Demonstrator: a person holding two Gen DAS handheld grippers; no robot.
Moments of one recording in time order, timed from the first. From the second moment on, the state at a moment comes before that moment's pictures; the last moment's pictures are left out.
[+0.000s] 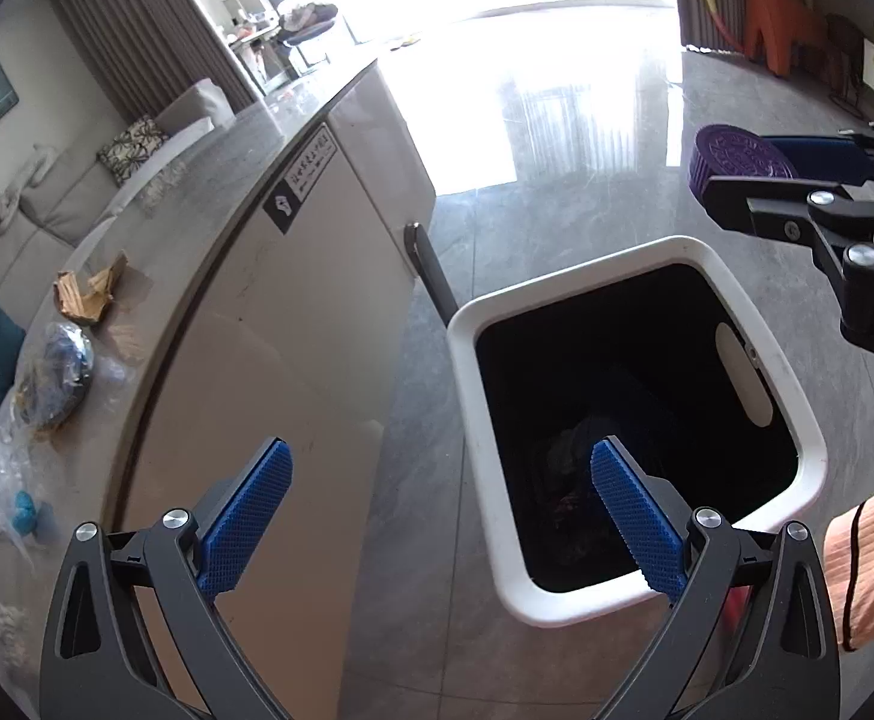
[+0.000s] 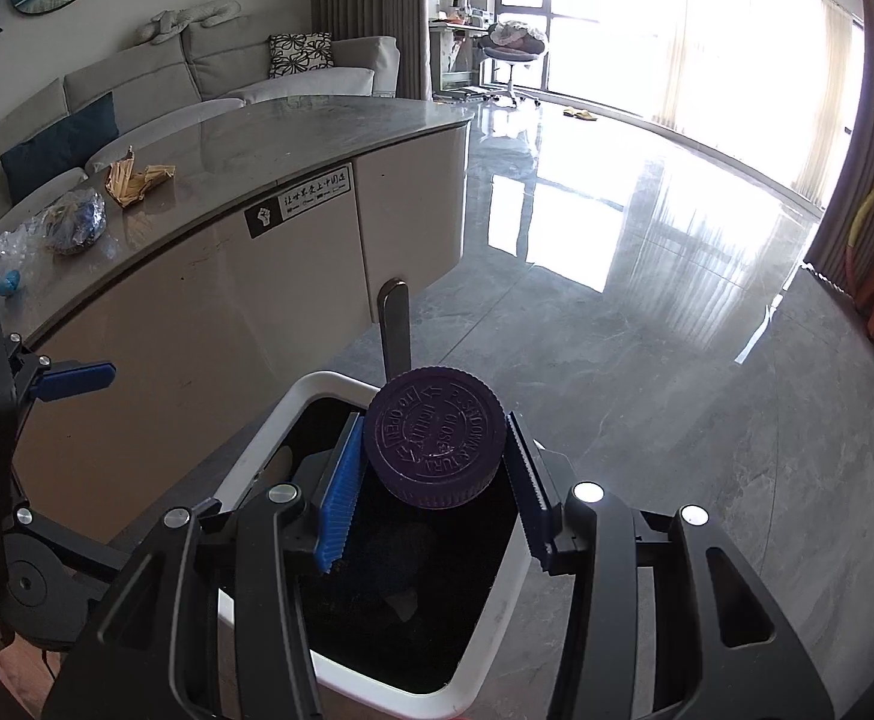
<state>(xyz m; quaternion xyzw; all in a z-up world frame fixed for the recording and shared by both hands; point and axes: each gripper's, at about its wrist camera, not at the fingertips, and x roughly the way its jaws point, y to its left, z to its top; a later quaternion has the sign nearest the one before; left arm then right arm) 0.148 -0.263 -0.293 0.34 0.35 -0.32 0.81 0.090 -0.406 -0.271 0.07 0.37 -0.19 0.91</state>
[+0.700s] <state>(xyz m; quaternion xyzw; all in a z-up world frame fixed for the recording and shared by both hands) 0.185 -0.200 -0.249 0.23 0.36 -0.29 0.86 0.126 -0.382 -0.338 0.05 0.46 -0.16 0.87</state>
